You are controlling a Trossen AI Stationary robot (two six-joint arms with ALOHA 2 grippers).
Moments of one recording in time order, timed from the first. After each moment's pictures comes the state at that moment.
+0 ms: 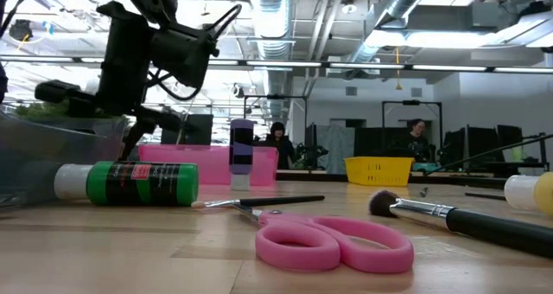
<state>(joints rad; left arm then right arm) 0.03 1.64 0.91 -1.11 -0.34 -1.89 -0.01 0.36 1.06 -0.09 0.18 0.29</state>
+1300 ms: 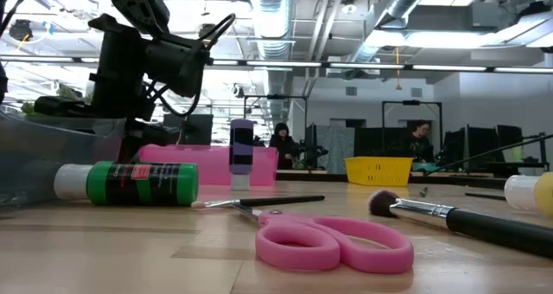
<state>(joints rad) 0.03 1.64 0.83 -0.99 -0.28 -1.60 -0.01 0.36 1.06 -0.10 0.15 0.31</state>
